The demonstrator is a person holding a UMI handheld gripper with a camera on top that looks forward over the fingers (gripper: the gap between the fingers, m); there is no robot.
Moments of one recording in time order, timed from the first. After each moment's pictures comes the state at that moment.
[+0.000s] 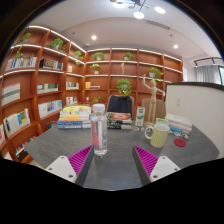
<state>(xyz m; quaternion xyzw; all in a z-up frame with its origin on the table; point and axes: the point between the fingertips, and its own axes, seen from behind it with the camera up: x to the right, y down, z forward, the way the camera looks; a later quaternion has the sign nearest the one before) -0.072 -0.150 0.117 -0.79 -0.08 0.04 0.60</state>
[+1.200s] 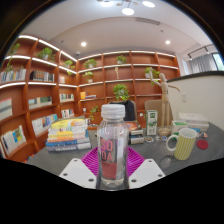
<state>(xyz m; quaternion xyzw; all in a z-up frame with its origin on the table) -0.132 0.015 0.099 -0.77 -0.02 0.07 0.64</state>
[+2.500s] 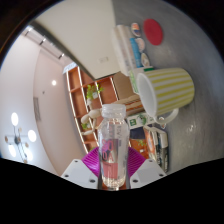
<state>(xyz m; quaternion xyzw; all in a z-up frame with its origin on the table) 0.028 0.097 0.197 -0.41 0.53 0.60 0.44</state>
